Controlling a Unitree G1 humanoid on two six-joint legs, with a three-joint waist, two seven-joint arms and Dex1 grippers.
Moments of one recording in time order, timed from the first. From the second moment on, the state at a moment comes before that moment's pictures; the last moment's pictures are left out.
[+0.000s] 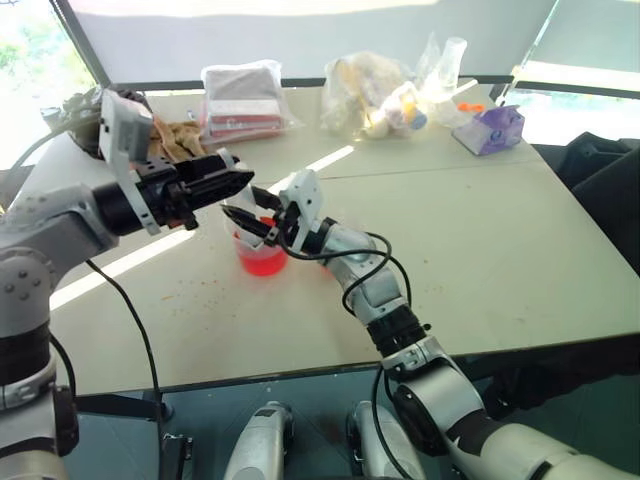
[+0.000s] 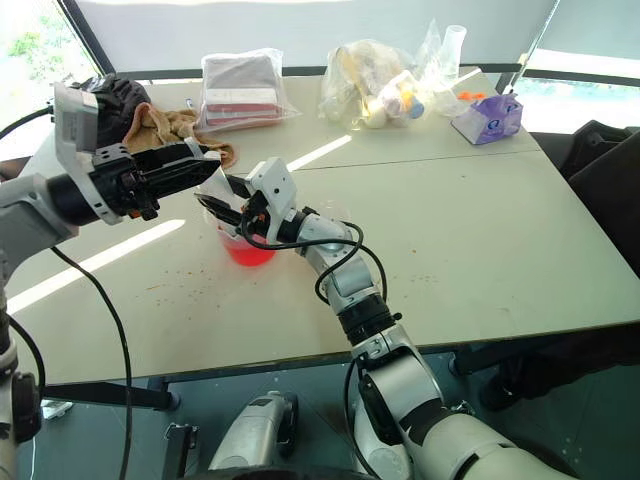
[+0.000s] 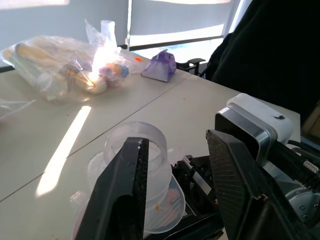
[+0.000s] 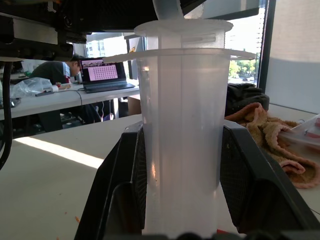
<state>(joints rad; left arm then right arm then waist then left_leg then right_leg) -0.56 0.83 0.30 -0.32 -1.04 0.92 -0.61 -0.77 0.13 0.19 0.42 0.20 -0.03 0.73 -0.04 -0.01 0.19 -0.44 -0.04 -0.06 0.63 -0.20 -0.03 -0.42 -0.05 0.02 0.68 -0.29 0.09</state>
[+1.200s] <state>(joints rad) -0.64 0.80 0.29 -0.28 -1.04 0.98 -0.59 -0.75 0.12 0.18 0.39 0.20 0.00 0.74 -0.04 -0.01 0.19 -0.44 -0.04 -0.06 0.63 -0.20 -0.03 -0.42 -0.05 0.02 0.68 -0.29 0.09</state>
